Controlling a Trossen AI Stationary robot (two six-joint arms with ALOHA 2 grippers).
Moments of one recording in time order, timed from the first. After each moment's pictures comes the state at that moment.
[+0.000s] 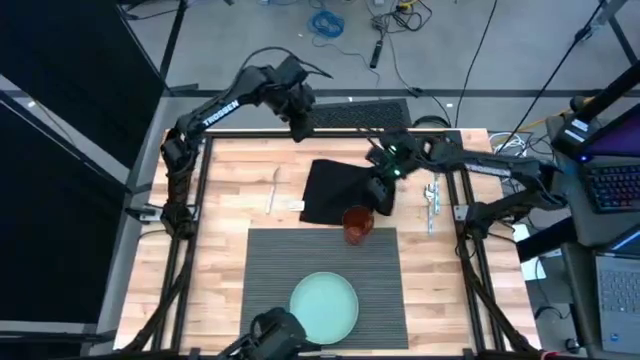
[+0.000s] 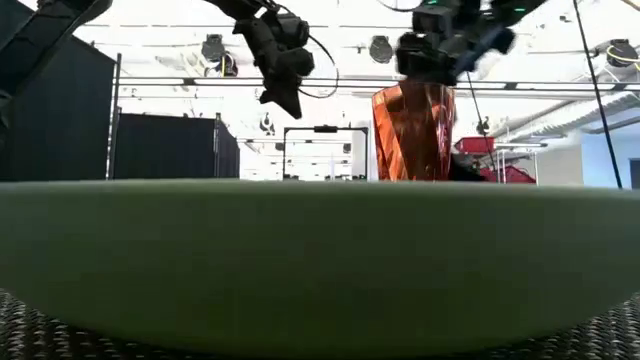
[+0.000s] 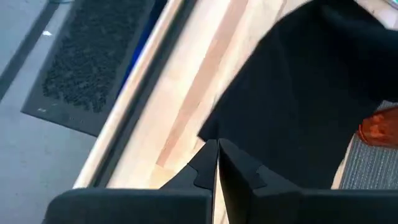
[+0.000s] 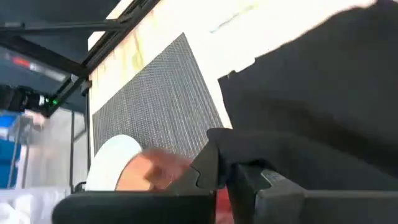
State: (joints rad) left arm 0.71 1.95 2.08 -1.20 0.23 0.22; right arm -0.45 1.41 1.07 -0.48 -0.54 0.32
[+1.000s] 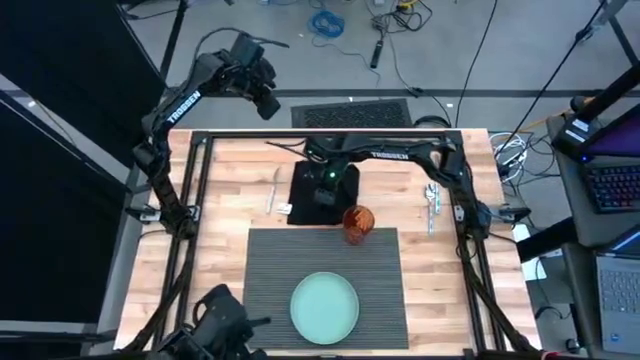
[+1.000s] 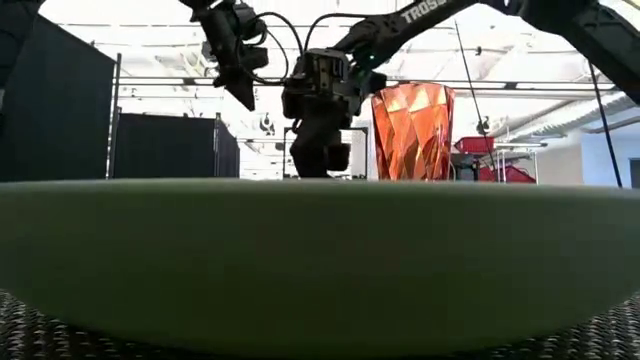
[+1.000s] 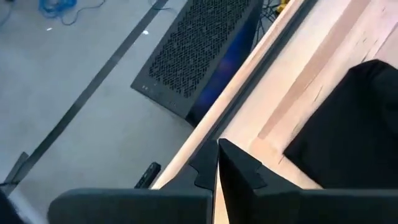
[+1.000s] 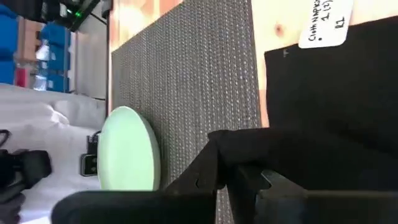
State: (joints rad) left arm 0.91 1.76 1.89 -1.11 0.10 0.30; right arm -0.35 2.17 1.81 -0.84 -0.81 0.04
